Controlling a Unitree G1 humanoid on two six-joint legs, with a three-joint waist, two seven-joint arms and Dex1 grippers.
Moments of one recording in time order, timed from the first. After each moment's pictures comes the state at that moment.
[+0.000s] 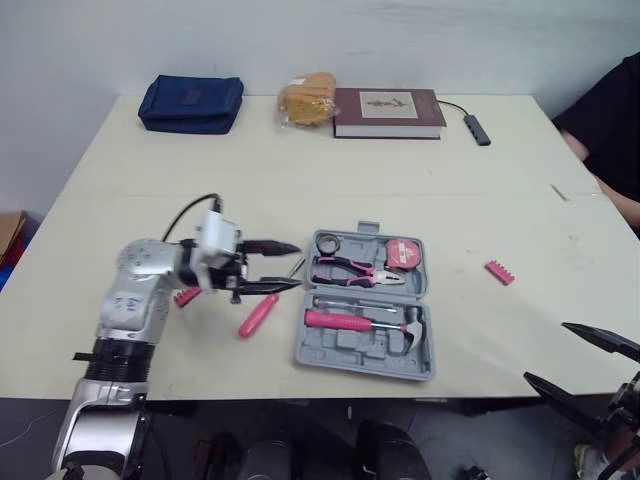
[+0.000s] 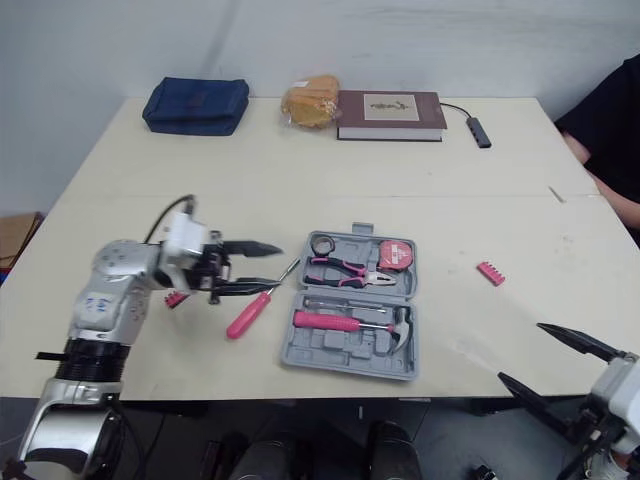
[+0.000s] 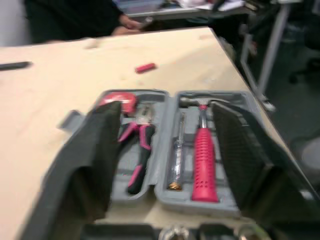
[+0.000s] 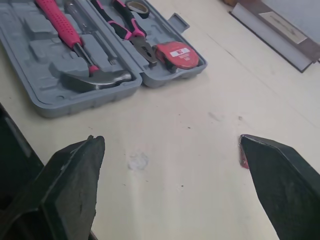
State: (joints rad) left arm -0.53 0.59 0.09 0.16 -0.48 0.09 -1.28; right arm 0.61 -0.66 -0.75 -0.31 0.50 -0.22 1.12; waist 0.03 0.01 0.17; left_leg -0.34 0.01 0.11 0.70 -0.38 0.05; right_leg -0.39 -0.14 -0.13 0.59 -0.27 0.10
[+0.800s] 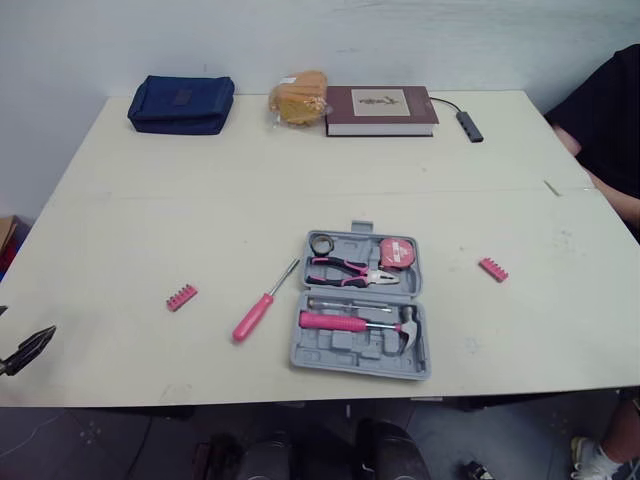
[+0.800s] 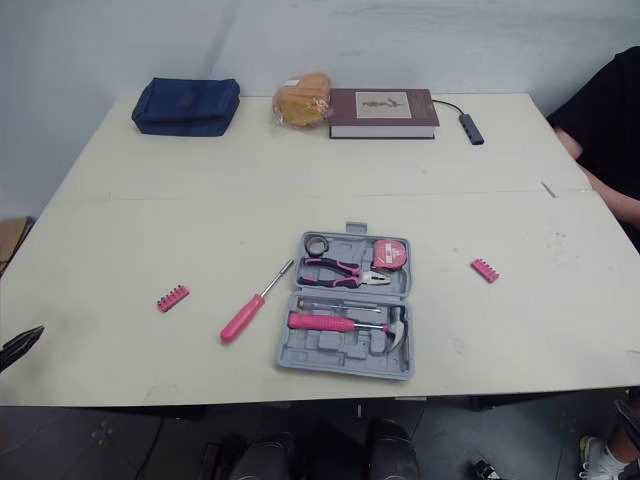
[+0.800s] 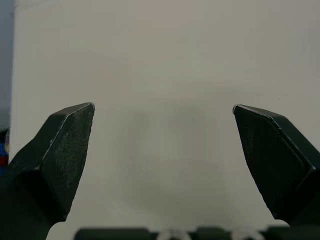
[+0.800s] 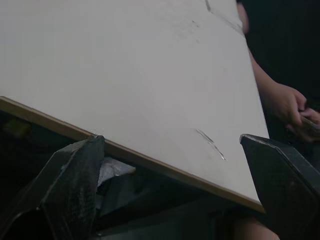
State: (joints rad) left arm 0.12 0.96 0.73 0.75 -0.39 -0.22 -1.00; right arm 0.50 -0.69 -0.85 0.59 0.40 -0.68 0.98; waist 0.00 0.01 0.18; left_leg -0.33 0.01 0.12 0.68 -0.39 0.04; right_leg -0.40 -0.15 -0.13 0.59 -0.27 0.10
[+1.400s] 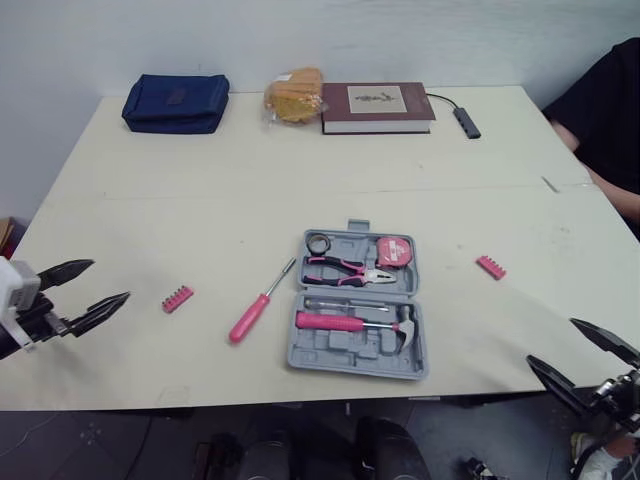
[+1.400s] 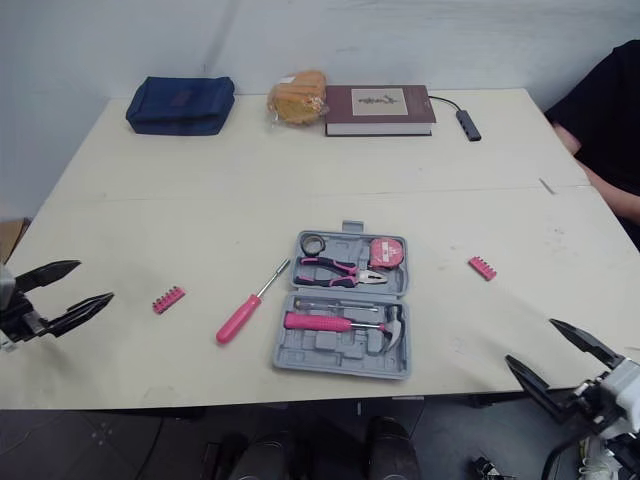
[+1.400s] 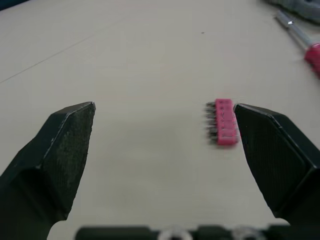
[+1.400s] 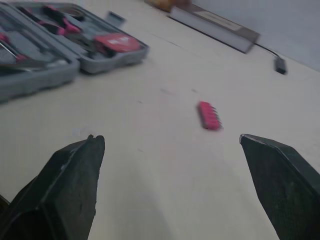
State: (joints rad) left arm 0.03 0.90 0.57 0.24 -0.51 0.07 -1.07; right arm 0.41 -0.62 -0.55 0.07 0.59 -0.46 1.13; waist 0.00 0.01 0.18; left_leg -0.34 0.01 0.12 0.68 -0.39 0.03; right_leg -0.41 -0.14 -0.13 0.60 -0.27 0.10
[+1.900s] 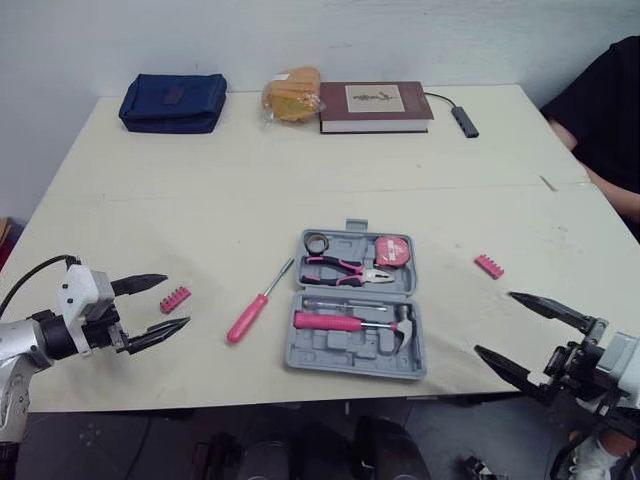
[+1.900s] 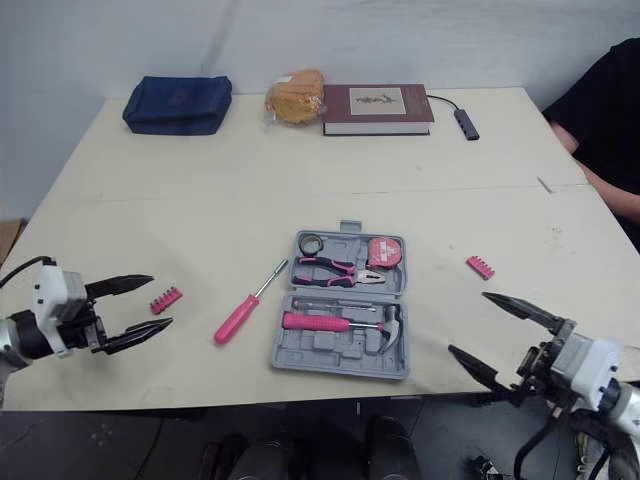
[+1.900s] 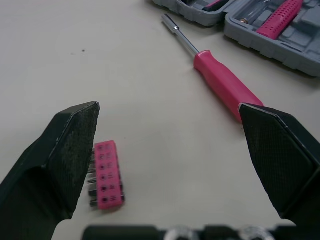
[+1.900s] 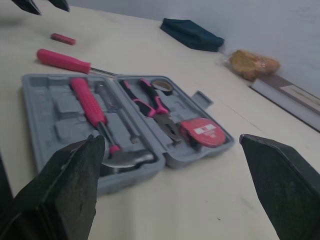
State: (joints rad) left arm 0.08 0.83 0.41 -0.02 -0.50 0.13 -1.10; right arm 0.38 -0.67 -0.42 -0.33 0.58 -0.29 1.10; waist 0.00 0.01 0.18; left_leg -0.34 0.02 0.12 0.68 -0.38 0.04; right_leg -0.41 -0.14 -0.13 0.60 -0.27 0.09
